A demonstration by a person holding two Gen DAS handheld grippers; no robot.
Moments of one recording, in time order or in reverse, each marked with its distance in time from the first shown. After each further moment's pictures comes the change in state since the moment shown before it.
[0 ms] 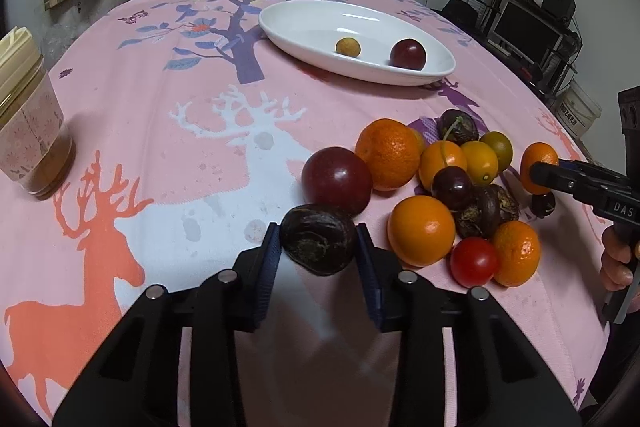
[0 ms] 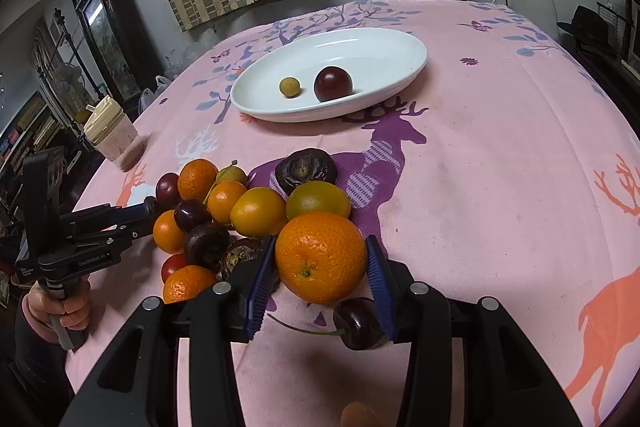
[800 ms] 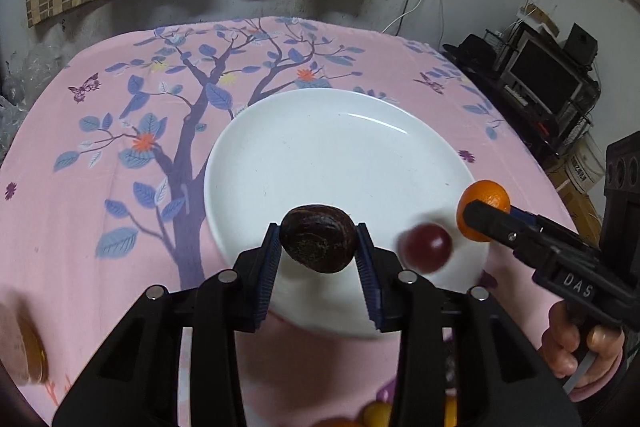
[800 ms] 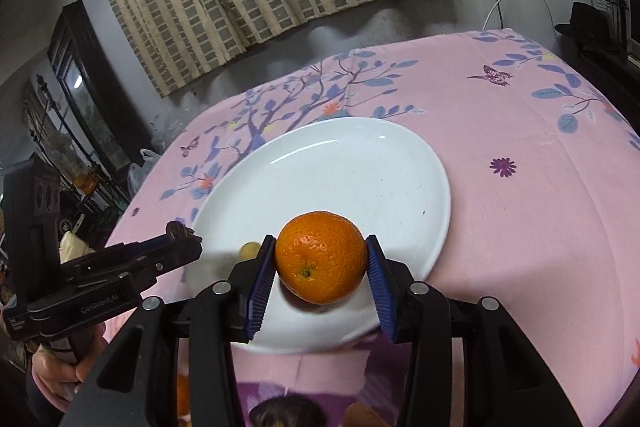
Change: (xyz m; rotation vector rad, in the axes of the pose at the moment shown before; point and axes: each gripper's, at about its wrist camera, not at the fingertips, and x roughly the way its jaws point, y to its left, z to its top) left arm 0.080 -0.015 0.188 -0.064 -0.031 -0.002; right arm 0.096 -0.037 0.155 0.139 -0.108 0.015
